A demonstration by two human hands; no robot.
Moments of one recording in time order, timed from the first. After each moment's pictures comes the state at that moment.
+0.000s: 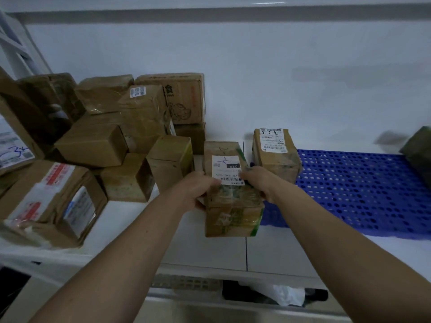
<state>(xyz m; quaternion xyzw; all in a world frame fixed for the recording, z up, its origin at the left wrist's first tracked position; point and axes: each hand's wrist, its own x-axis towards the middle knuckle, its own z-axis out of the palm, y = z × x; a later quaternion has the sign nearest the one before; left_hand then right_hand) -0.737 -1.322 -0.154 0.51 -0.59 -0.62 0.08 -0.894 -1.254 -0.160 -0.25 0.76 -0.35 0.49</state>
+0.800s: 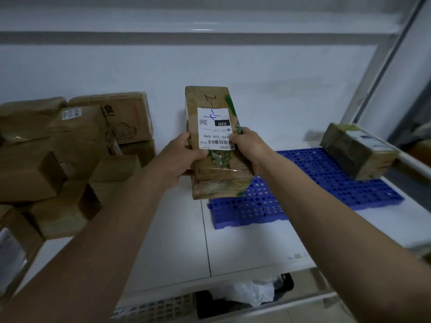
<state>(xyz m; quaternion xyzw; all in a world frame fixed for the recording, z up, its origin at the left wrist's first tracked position) -0.796 -1.297 -0.082 0.29 -0.69 -0.63 0.20 -0.942 -1.206 -0.081 -0.28 0.70 -0.58 0.30</state>
